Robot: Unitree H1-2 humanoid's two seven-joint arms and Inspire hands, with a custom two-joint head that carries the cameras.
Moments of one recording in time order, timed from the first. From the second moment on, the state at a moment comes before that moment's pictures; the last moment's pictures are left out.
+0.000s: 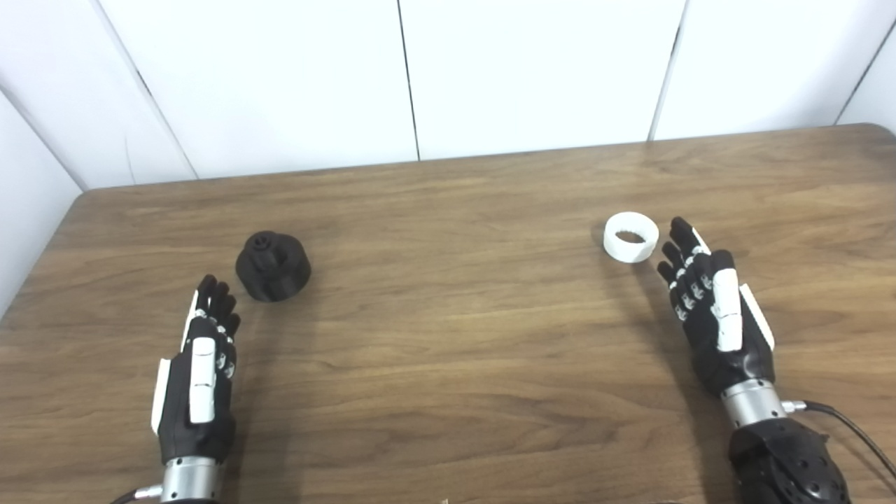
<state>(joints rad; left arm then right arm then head) 0.17 0.13 0.15 -0.15 -0.26 -0.13 -0.06 0.05 -0.14 -0.12 -0.16 0.25 0.03 0.10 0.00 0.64</state>
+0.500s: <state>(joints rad) 0.17 0.13 0.15 -0.15 -0.27 -0.13 -0.06 0.04 -0.14 -0.12 -0.16 0.25 0.03 0.11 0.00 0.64</state>
